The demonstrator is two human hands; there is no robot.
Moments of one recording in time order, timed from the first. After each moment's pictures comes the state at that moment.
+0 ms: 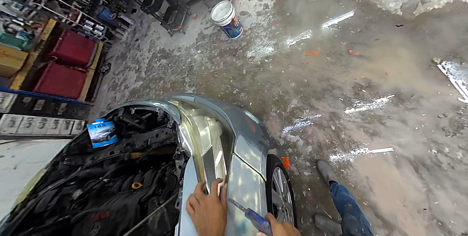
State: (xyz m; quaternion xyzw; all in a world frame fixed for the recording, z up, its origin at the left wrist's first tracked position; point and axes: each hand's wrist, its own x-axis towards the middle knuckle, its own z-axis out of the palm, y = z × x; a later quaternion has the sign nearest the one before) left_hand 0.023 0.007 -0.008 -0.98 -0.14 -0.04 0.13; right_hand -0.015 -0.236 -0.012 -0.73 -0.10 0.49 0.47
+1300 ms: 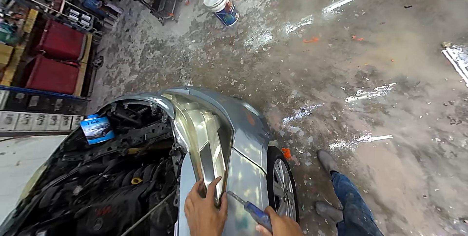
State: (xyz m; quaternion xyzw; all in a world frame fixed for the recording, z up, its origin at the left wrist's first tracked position) left_hand 0.007 0.018 0.008 -0.99 -0.10 0.00 0.05; right_hand -0.011 -0.231 -0.011 -0.72 -0.08 0.49 0.48
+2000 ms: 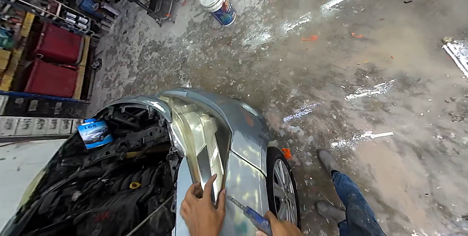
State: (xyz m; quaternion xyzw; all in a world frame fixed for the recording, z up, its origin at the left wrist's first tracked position) left_hand 0.023 0.017 -0.002 -0.99 -0.12 -0.03 0.07; right_hand -0.006 -0.235 -0.013 -0.72 -0.08 0.50 0.47
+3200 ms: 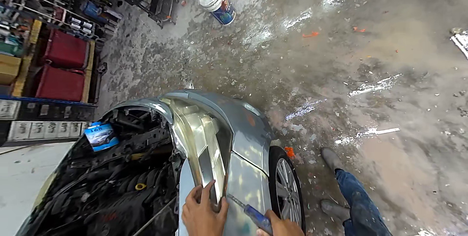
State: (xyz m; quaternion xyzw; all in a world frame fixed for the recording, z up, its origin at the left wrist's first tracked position) left_hand 0.017 0.014 0.016 -0.99 -0.13 0.01 0.04; right_hand -0.001 -0.234 -0.010 -0.71 -0.08 0.51 0.49
